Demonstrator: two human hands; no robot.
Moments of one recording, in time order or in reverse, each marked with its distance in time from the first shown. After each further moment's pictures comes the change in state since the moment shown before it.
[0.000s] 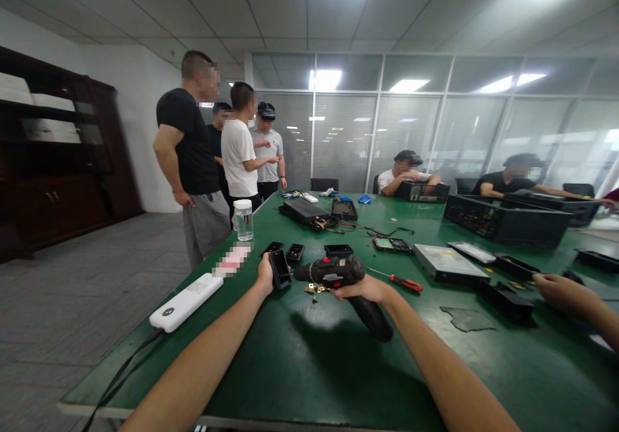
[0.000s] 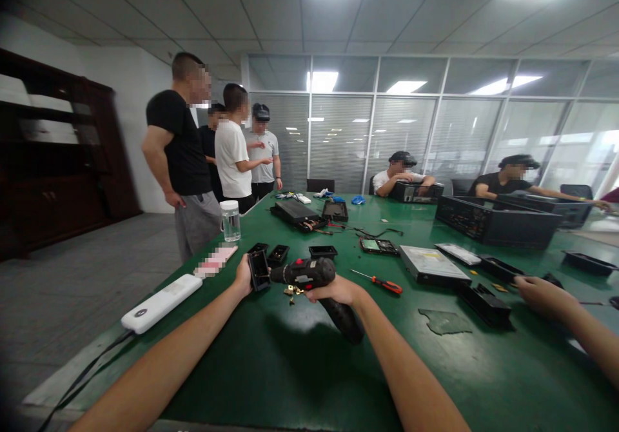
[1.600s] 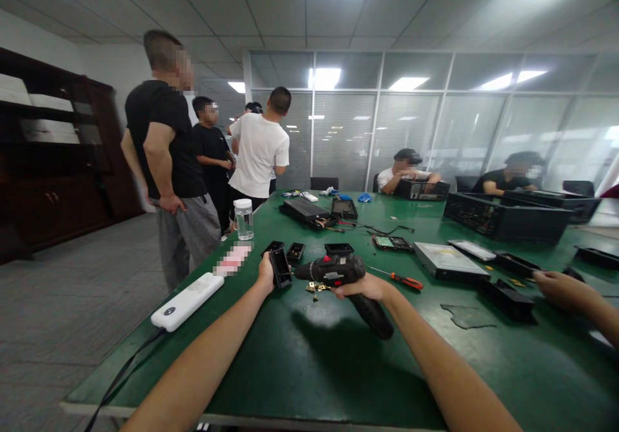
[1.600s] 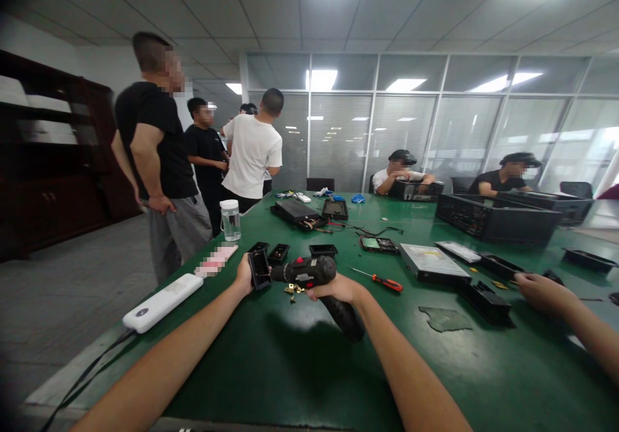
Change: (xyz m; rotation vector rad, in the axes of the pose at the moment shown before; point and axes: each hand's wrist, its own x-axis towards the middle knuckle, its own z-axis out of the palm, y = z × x) left_hand 0.006 -0.003 -0.002 0.028 -0.008 0.015; right_hand 0.002 0.005 -0.001 -0.014 0.015 -0.015
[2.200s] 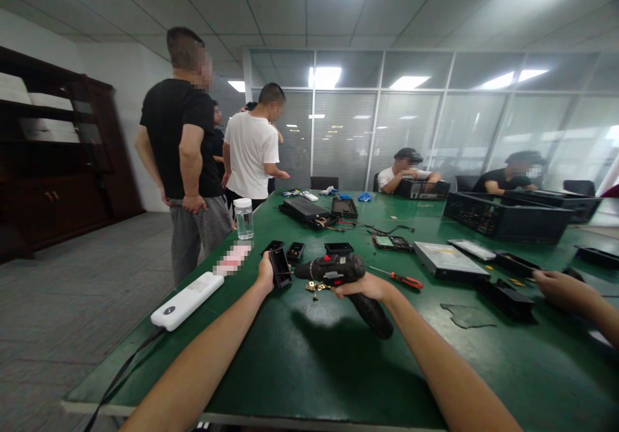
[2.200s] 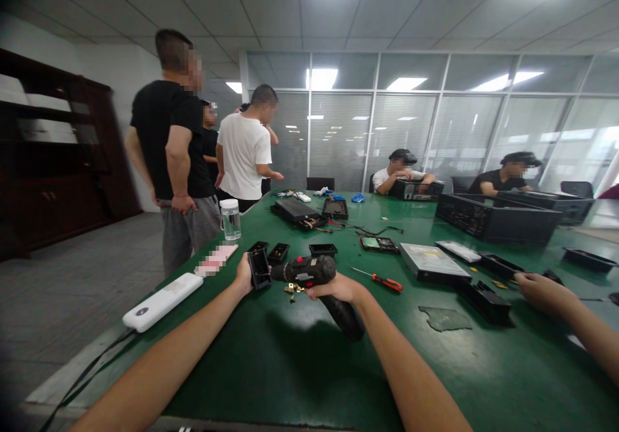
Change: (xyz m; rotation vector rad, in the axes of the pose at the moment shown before) left_hand -0.006 0.003 0.003 -0.020 0.021 -0.020; right_hand 0.000 -0.004 0.001 0.011 -0.001 0.041
